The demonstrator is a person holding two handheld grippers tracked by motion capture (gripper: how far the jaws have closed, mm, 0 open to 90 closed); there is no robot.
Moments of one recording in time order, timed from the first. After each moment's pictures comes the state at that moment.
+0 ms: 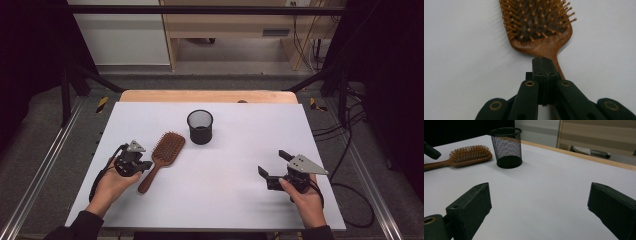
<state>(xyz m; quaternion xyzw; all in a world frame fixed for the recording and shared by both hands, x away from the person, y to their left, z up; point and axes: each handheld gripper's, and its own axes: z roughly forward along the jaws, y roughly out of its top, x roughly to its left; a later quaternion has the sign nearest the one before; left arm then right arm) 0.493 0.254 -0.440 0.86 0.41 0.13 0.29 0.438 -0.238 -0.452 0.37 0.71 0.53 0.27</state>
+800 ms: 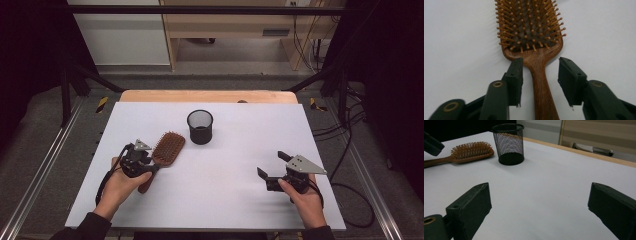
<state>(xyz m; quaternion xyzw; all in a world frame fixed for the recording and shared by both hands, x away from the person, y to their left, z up) 0.487 0.232 -0.434 0.83 0.45 0.16 0.28 0.438 -0.237 -0.453 0.36 0.72 0.52 0.26</state>
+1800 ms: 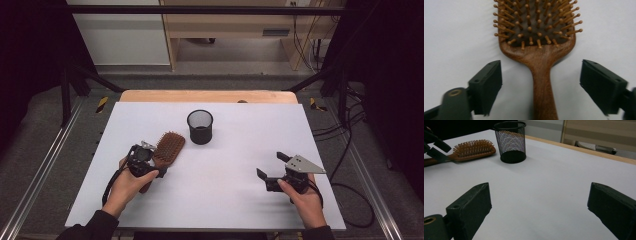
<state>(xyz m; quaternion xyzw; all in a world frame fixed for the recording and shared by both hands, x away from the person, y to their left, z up) 0.499 0.220 -0.452 0.83 0.49 0.14 0.25 0.439 -0.236 -0.454 0.36 0.73 0.52 0.26</state>
